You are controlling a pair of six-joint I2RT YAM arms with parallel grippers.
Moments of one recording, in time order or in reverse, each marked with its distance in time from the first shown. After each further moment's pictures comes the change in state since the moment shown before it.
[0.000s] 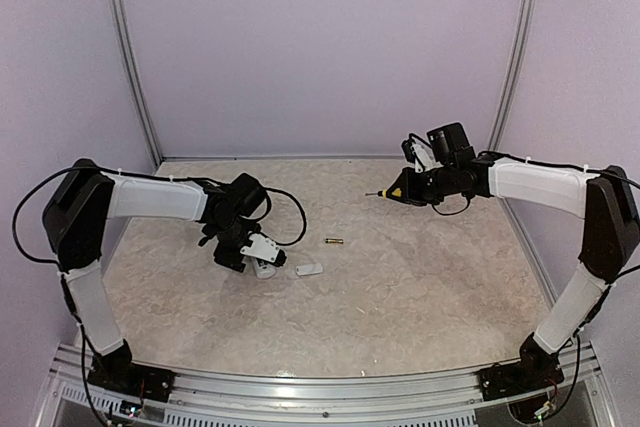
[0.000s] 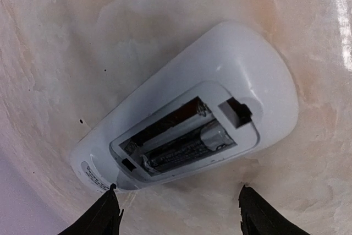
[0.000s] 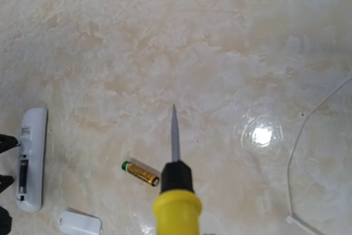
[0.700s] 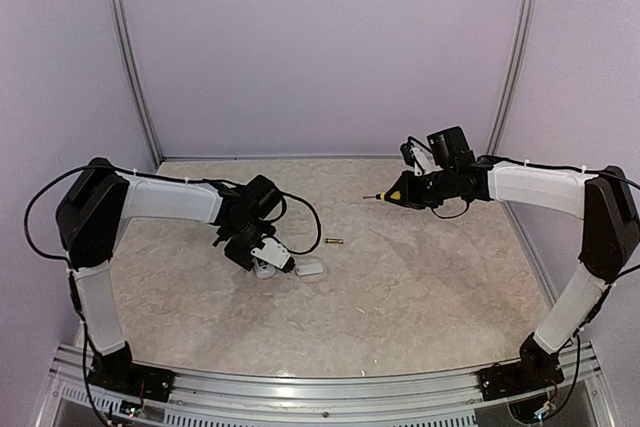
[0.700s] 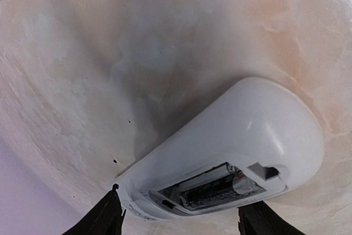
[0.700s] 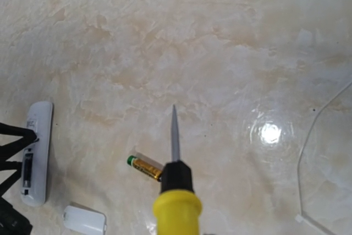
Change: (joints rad) left arm -0.061 0.065 0.056 0.046 -0.075 0.177; right arm 0.000 0.000 -0.032 0.038 -0.031 0.001
